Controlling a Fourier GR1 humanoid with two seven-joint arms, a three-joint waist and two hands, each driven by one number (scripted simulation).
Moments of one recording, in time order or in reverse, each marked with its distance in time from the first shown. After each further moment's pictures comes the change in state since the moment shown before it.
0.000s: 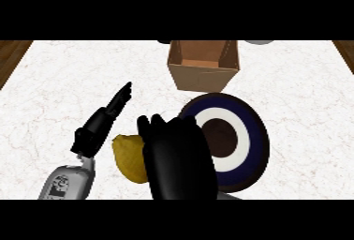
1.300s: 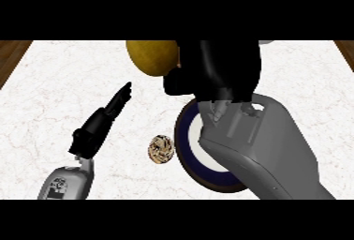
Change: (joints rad) left arm 0.009 -0.006 0.003 -0.033 -0.005 -0.015 0.028; right arm -0.363 -0.002 -0.484 0.225 -0.069 -0.036 -0.037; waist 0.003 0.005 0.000
